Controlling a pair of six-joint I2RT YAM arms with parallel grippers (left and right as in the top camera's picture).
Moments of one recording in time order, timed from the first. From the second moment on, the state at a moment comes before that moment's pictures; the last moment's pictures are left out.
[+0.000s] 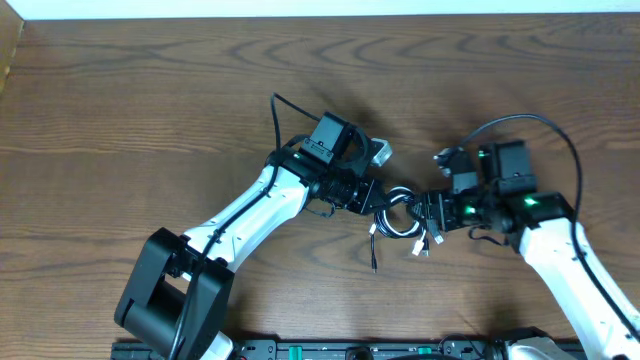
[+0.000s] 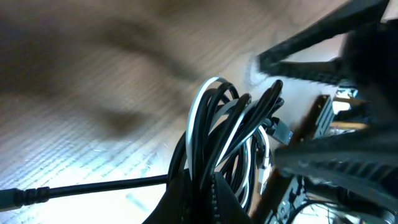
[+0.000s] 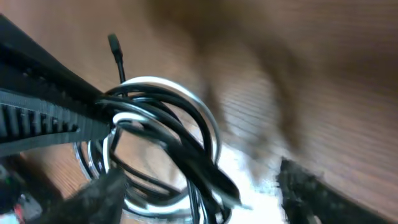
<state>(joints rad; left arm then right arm) -0.58 1.71 1.11 -0.51 0.71 -0.23 0.20 1.29 0.78 -0.63 -0.49 0.09</state>
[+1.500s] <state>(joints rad) -0.57 1.71 1.11 -0.55 0.86 -0.16 0.26 1.32 0.78 -0.67 -0.47 -0.01</state>
